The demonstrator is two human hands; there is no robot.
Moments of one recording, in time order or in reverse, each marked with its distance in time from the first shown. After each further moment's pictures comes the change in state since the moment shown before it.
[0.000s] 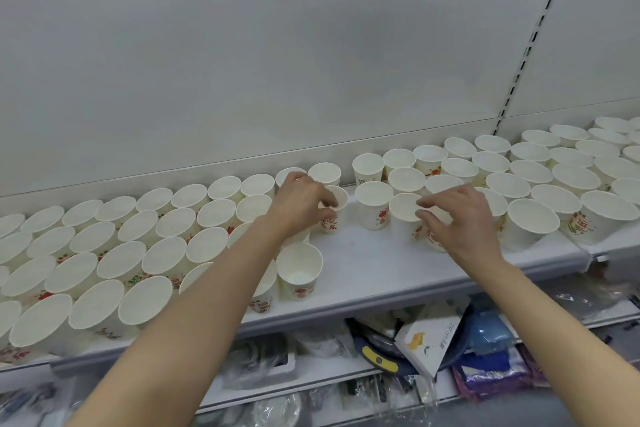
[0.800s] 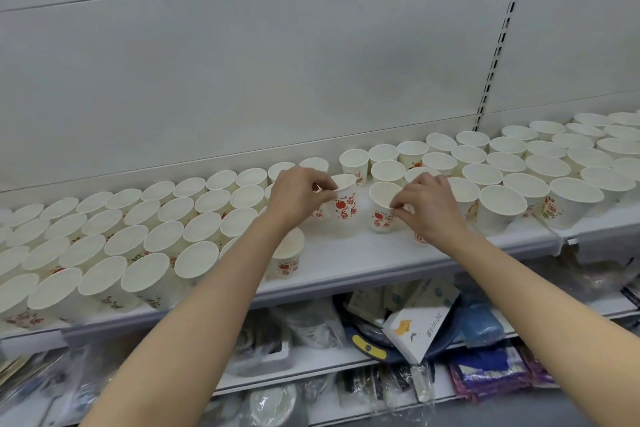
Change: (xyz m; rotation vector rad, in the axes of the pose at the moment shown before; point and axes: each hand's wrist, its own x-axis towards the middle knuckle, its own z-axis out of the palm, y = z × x) left_hand -0.028 0.063 -0.025 -0.345 0.174 -0.217; right_hand 0.002 0.005 -0.007 -0.167 -0.237 -0.142
